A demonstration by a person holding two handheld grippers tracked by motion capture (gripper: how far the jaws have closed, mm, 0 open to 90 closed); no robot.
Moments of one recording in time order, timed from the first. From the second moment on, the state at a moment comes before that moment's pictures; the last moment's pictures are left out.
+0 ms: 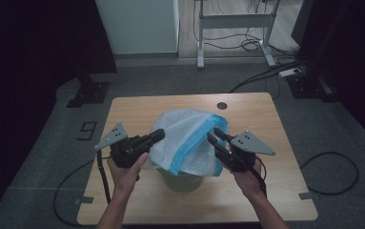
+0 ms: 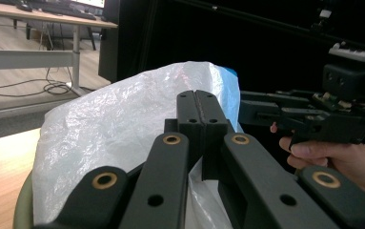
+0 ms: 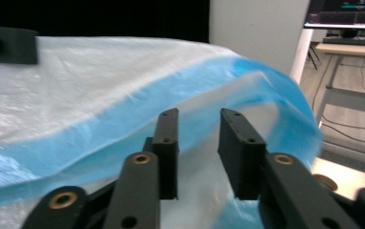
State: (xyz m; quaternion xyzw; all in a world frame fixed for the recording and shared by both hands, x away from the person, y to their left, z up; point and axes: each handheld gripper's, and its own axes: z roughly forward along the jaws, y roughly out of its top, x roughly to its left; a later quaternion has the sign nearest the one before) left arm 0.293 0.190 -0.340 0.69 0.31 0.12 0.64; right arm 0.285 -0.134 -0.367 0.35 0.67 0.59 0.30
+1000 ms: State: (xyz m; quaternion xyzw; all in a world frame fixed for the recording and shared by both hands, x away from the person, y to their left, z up) left arm 0.290 0.198 -0.339 0.67 0.31 0.13 0.67; right arm 0.294 -0.130 -0.368 0.38 0.66 0.59 0.28
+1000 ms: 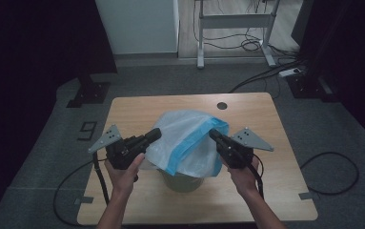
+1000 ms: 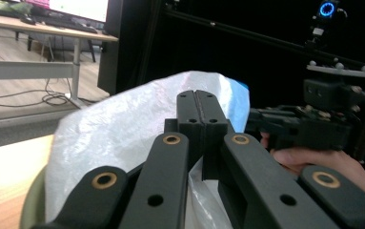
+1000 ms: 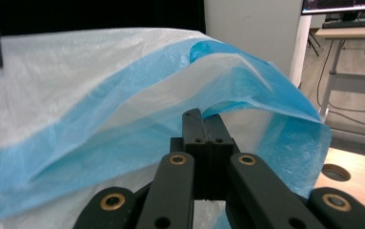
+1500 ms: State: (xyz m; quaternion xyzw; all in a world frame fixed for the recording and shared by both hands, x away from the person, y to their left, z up) left arm 0.295 0.224 -0.327 0.63 0.34 0.16 0.68; right arm 0.286 -0.151 -0.367 0.36 0.68 0.57 0.30
